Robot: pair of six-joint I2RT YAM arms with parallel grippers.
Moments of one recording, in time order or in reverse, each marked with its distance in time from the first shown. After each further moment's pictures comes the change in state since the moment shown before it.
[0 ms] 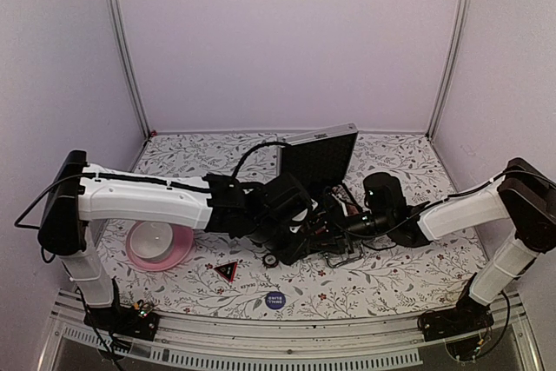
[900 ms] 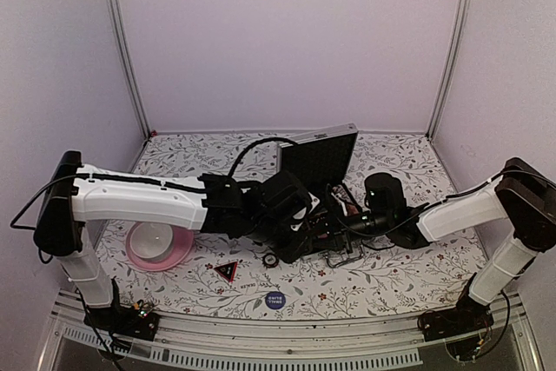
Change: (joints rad) left arm -0.011 -0.024 -0.002 0.023 -0.014 0.021; right arm 0.000 0.020 -0.005 0.074 -0.030 0.037
